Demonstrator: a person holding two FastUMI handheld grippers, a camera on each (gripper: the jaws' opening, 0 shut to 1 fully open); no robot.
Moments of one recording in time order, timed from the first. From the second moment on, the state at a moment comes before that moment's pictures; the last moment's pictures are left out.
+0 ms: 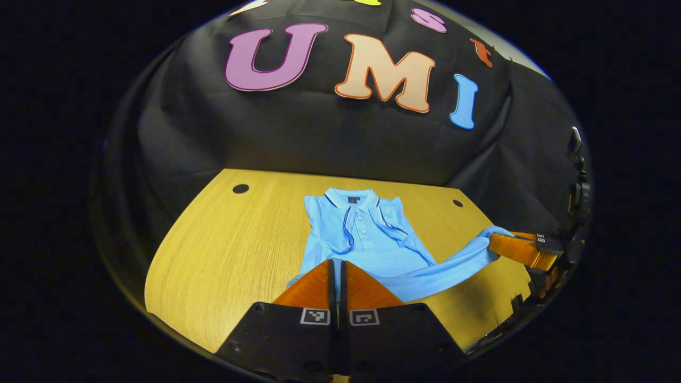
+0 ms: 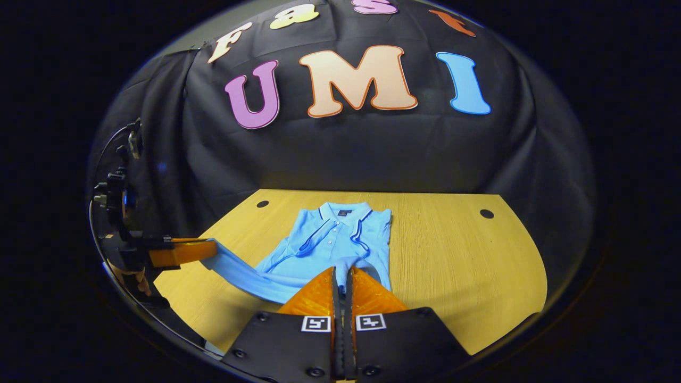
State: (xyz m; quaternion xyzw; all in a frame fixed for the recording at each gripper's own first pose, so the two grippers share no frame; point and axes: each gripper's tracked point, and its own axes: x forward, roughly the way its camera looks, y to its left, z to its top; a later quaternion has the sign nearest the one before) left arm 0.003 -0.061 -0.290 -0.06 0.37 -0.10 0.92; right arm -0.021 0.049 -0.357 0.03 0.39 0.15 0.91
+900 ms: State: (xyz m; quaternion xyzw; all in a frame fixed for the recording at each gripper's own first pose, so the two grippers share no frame) left arm 0.207 -0.074 -0.391 -0.02 0.38 -0.04 0.92; right arm 0.179 0.043 -0.520 0.04 0.42 0.15 0.89
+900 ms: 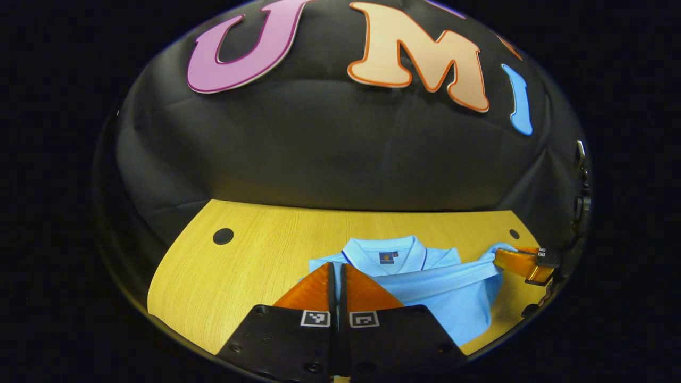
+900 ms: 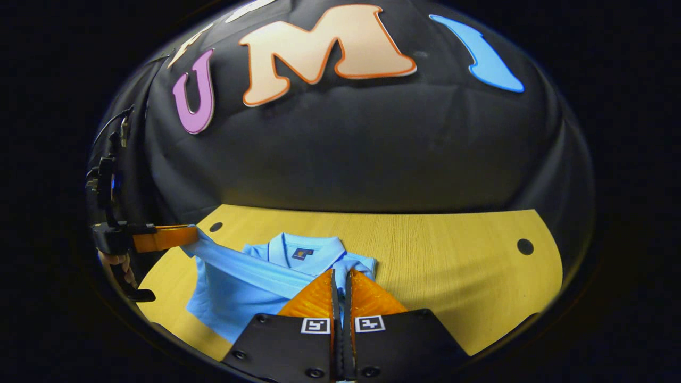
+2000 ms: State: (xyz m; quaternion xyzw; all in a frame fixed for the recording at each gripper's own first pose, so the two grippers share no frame) left arm 0.079 -0.029 -0.110 0.02 0.12 -0.03 0.99; right arm 0.067 0.020 -0.206 0.01 0.15 0.08 0.99
